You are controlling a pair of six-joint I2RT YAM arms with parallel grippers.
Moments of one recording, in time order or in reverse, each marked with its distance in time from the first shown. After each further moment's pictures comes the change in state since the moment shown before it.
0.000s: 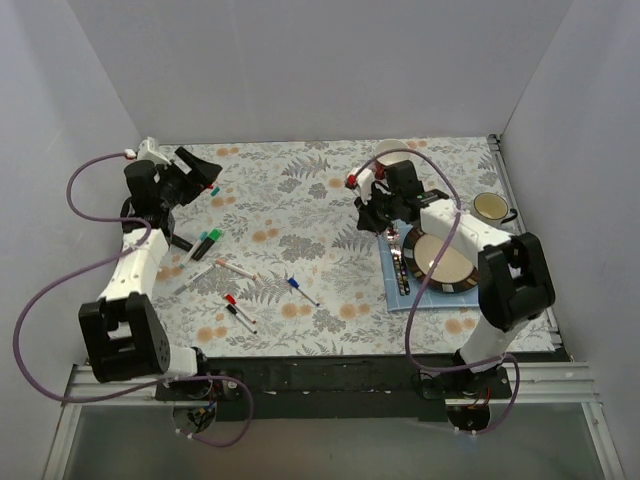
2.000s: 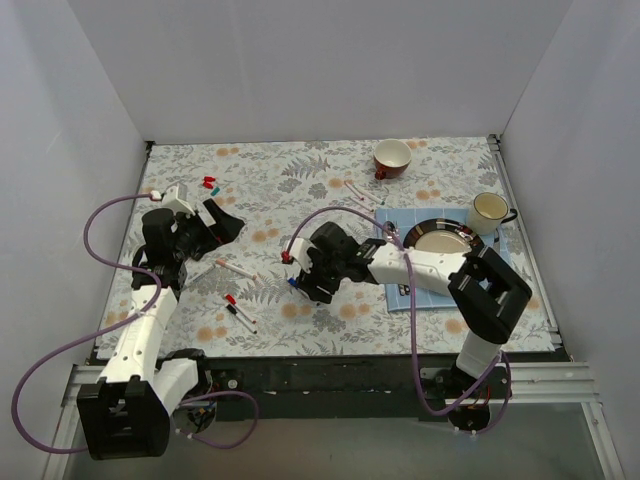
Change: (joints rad) left arm -0.131 -0.450 -0.348 -0.206 0.003 0.177; right arm 0.504 0.055 -0.077 0.026 0.207 0.110
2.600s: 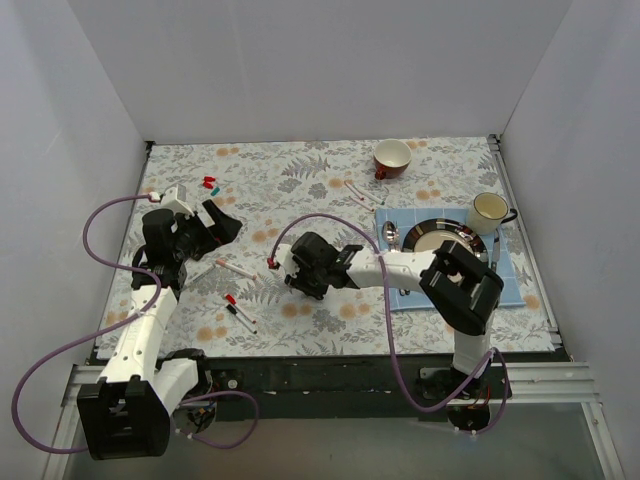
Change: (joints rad) left arm 0.000 0.000 0.000 -0.021 -0.044 0.016; right arm 0.079 0.150 0.078 0.032 0.203 0.065
